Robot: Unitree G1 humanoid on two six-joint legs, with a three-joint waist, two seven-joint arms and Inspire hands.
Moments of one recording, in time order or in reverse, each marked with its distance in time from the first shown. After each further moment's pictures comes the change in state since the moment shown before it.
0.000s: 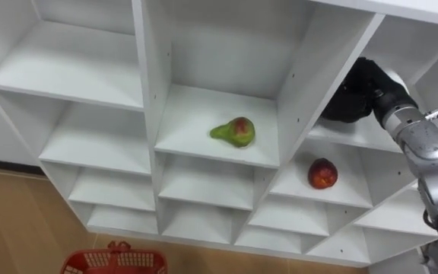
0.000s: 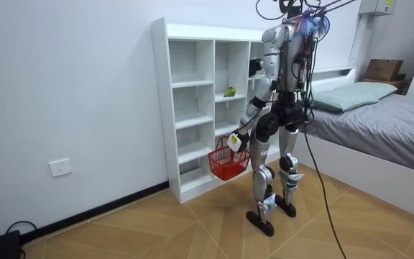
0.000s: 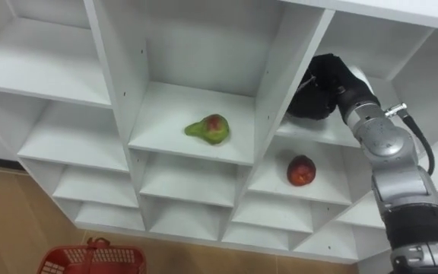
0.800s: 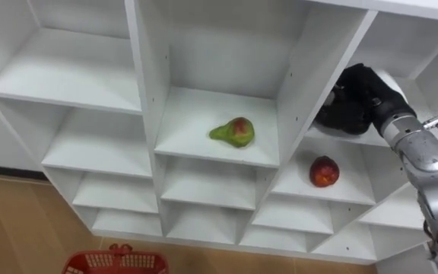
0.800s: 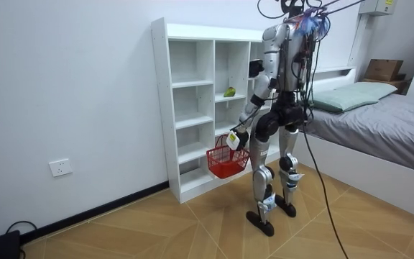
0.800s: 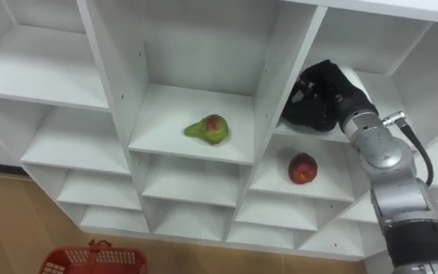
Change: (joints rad) left arm -0.007 0.000 -0.022 0.013 0.002 0.000 -0.003; right arm 0.119 0.000 0.002 -0.180 0.006 -0.006 -0.019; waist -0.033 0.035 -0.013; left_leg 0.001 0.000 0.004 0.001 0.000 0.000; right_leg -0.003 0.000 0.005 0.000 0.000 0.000
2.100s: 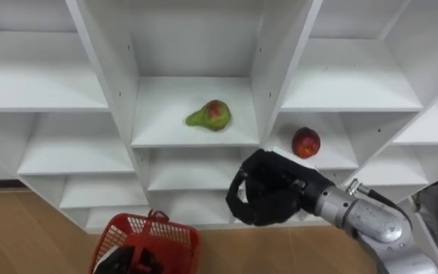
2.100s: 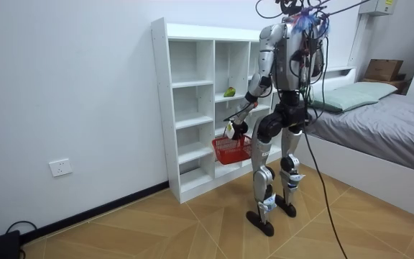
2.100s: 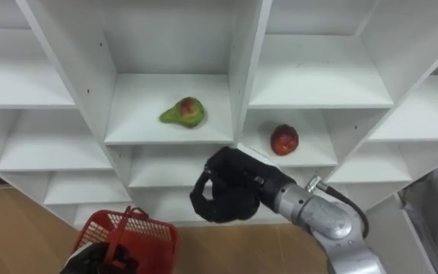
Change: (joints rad) left arm -0.140 -0.009 -0.152 -0.068 -0.053 -0.036 -0.015; right arm 0.281 0.174 0.162 -0.317 0.071 0.022 0.363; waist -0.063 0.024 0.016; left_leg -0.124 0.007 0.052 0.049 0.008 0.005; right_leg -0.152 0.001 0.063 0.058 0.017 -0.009
